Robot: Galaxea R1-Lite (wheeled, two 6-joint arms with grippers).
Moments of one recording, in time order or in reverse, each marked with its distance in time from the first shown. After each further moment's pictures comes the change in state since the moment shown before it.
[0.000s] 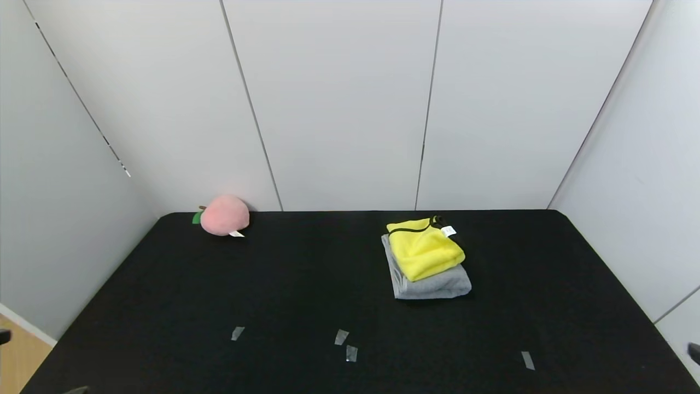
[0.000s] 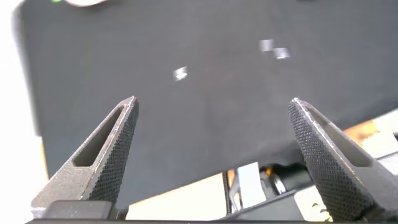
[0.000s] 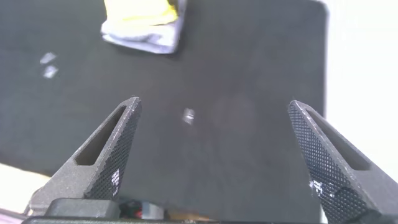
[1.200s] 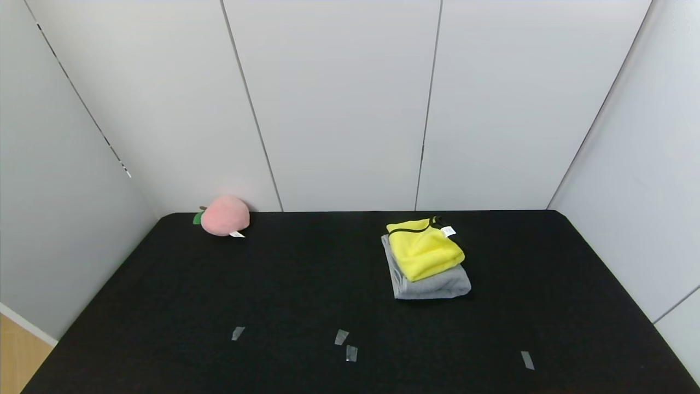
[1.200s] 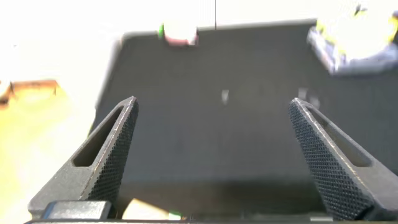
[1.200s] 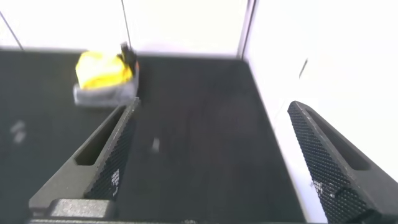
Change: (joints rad) left arm 0.454 -0.692 0.123 0.101 -0.168 0.029; right arm -0.307 -0.704 0.212 0.037 0.090 0.001
